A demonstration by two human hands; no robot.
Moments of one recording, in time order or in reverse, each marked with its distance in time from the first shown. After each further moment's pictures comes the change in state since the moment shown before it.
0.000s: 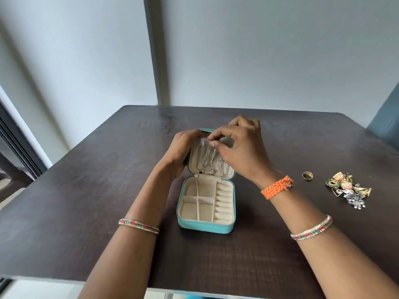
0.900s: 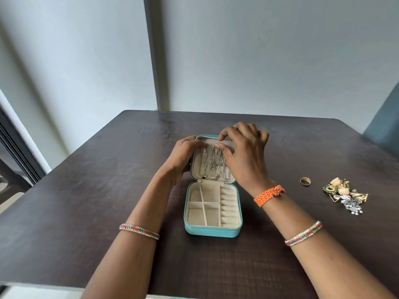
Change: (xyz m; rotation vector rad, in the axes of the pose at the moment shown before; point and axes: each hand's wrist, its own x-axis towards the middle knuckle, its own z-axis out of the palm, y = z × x) left_hand -0.004 0.000 0.003 0.080 0.035 -0.039; right_hand -0.006 0.012 0.011 -0.299 0.114 0.022
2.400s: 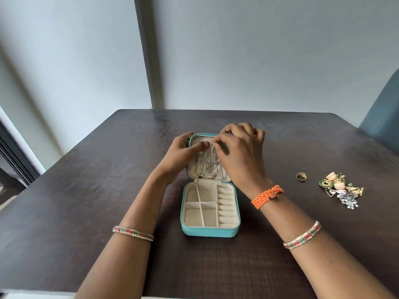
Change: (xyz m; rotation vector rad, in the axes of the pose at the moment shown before) left_hand 0.000 -0.007 0.002 0.028 -0.070 0.231; right_hand -0.005 -0.002 -0.007 -0.093 -0.056 -0.016
